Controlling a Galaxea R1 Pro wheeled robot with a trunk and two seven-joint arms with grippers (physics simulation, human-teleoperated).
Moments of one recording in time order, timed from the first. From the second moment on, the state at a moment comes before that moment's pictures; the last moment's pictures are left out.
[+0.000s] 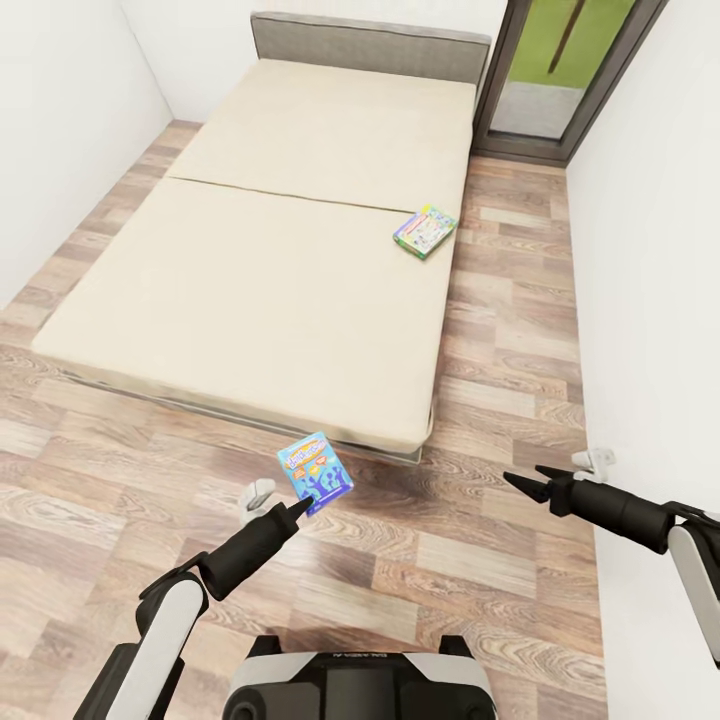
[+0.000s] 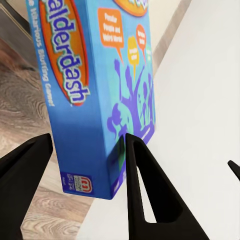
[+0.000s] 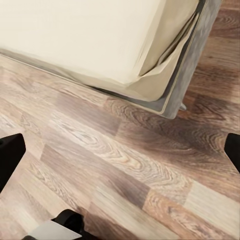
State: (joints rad) left arm -0.23 0.00 -0.10 -1.57 0.95 0.59 -0.11; right arm -0.36 -0.33 -0.27 -1.61 -0.27 0.80 0.79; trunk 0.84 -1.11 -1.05
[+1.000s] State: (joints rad) left arm -0.23 0.01 -0.09 -1.56 0.95 0.59 -0.11; right arm -0.36 -0.33 -0.21 -1.61 -0.27 0.80 0.78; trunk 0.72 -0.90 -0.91
